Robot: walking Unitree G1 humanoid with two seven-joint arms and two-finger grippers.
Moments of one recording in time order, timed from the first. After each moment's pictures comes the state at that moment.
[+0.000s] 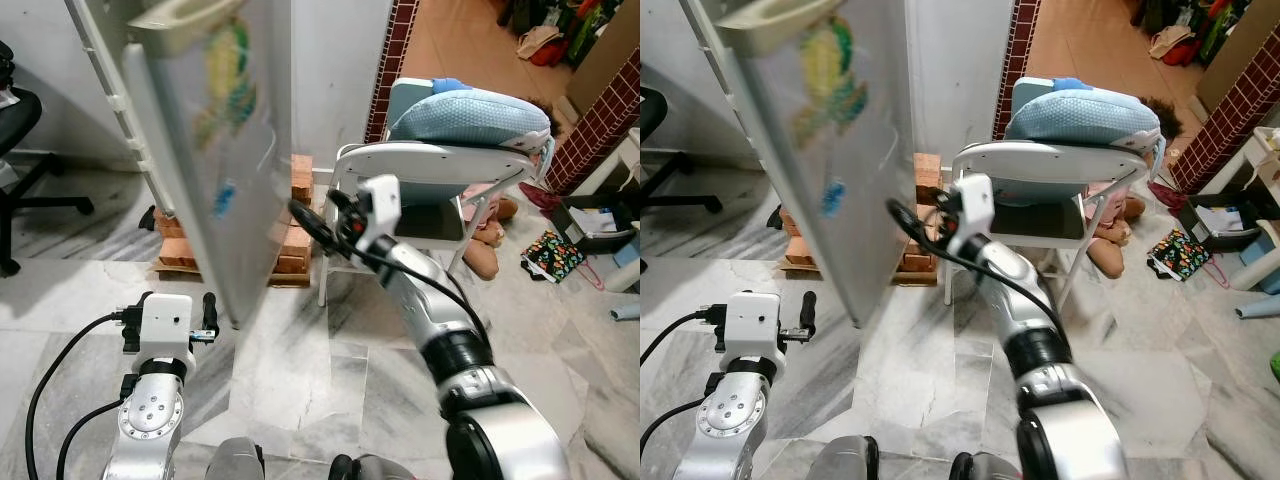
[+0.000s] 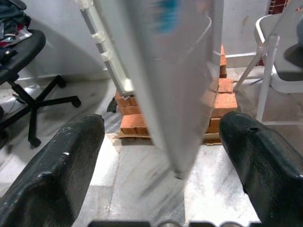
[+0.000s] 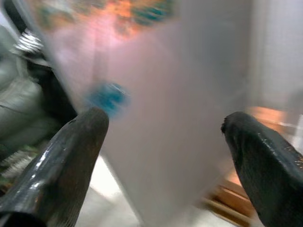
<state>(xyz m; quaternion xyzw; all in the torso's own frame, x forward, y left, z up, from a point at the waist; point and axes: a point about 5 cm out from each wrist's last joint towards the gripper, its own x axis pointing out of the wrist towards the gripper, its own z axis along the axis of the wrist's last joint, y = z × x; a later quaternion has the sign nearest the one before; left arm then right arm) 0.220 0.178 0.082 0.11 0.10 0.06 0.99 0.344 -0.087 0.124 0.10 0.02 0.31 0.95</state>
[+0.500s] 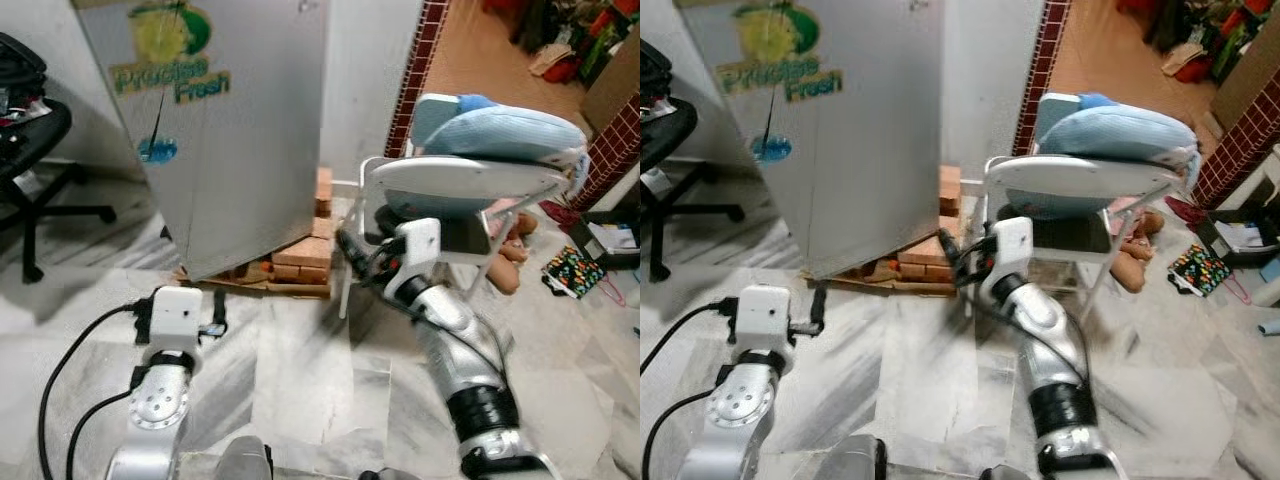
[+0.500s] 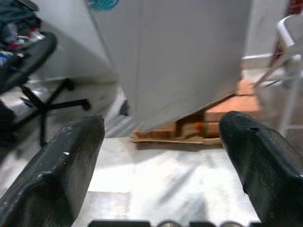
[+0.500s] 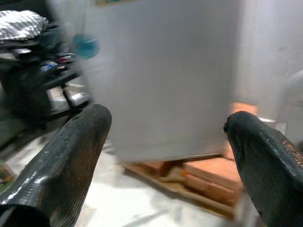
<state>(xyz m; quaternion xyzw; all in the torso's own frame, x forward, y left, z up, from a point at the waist) 0.227 0.177 0.077 0.11 0.11 0.04 0.99 0.310 -0.096 0.093 0.08 0.03 0.25 0.96</state>
